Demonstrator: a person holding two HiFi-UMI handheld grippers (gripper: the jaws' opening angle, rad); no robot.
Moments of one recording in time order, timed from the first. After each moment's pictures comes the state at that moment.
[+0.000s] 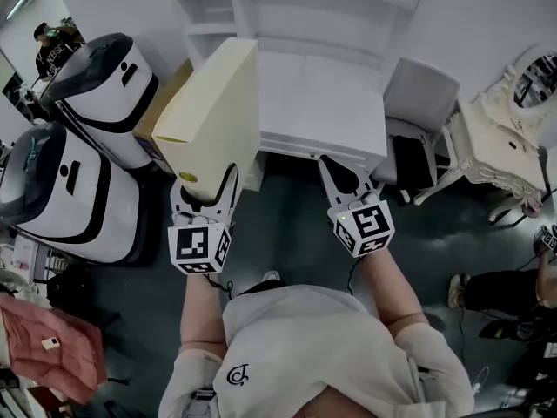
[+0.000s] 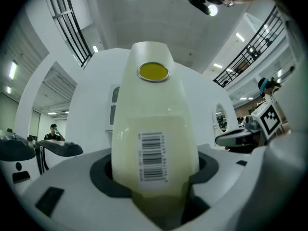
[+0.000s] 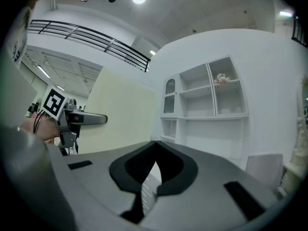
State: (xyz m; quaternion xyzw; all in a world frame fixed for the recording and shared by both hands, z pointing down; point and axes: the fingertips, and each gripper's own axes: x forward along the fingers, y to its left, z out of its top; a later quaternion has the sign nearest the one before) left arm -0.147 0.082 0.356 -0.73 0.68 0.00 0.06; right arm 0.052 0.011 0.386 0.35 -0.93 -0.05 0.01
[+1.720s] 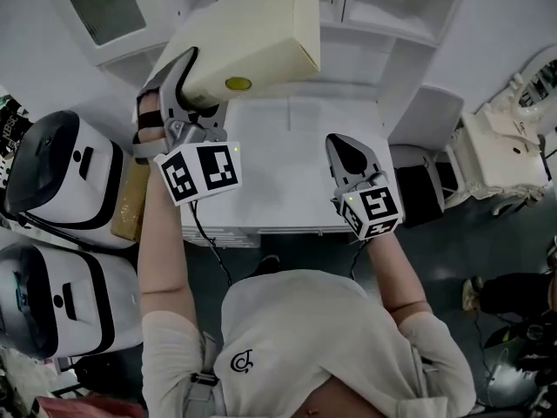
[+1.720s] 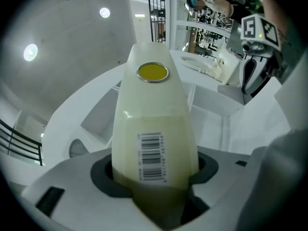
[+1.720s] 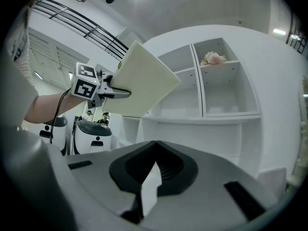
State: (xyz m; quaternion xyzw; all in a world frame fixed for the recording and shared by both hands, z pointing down) left arm -0.190 -0.384 0.183 -0.62 0.57 -0.28 0.46; right arm -0.005 -0.365 0.350 0.46 -0.89 -0.06 -0.01
